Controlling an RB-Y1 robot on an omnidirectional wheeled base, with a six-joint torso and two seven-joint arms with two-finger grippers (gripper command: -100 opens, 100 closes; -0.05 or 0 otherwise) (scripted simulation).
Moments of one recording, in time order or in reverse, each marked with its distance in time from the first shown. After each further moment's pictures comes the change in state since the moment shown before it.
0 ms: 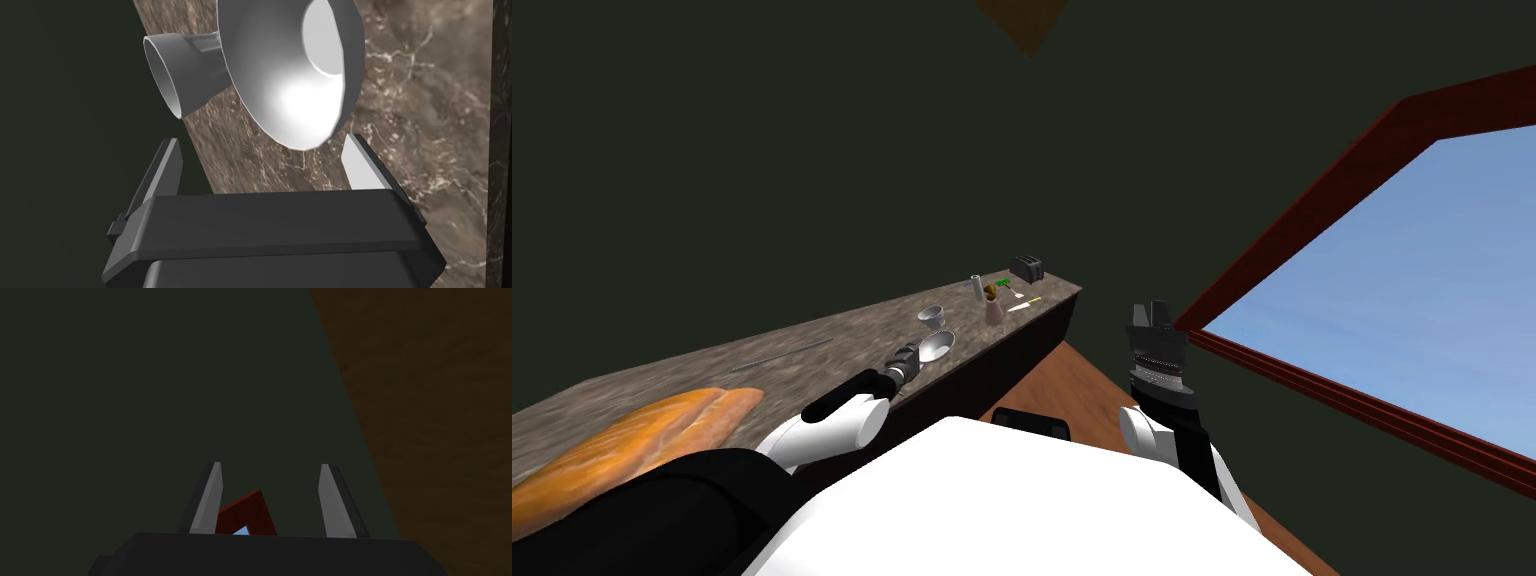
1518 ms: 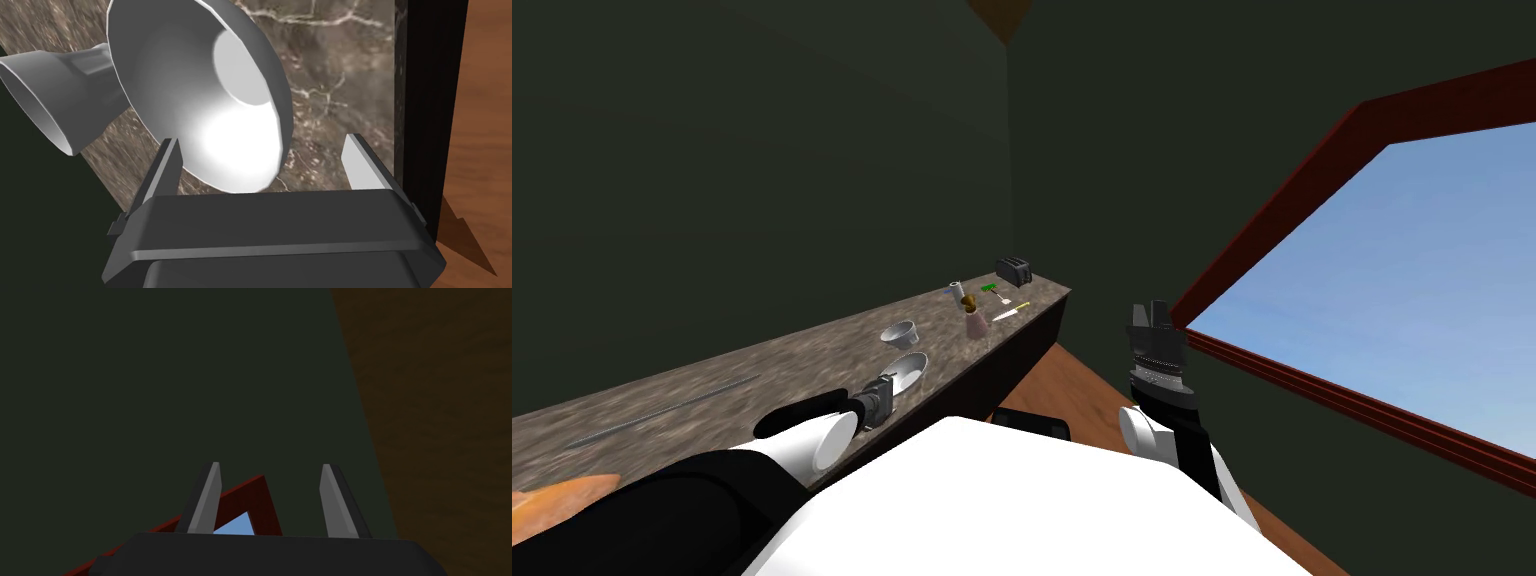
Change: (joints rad) left arm 0.063 -0.061 0.163 -0.051 0.093 0.407 0.053; right arm 0.000 0.000 0.000 0.000 0.000 0.000 0.000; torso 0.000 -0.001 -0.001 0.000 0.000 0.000
